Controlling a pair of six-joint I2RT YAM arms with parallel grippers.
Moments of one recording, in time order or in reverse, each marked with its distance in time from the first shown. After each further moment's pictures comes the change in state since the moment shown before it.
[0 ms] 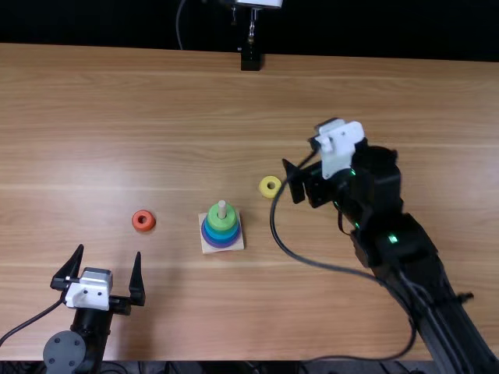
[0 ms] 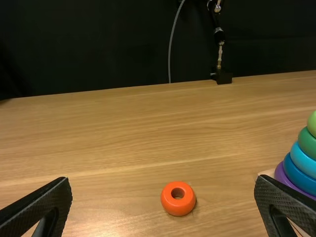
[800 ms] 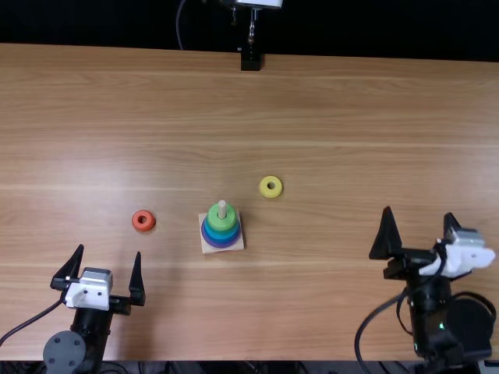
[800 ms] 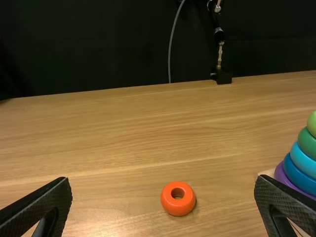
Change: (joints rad) left arm 0.000 0.000 0.000 0.000 0.000 0.000; right arm -0.209 -0.863 -0.548 0.169 0.209 0.220
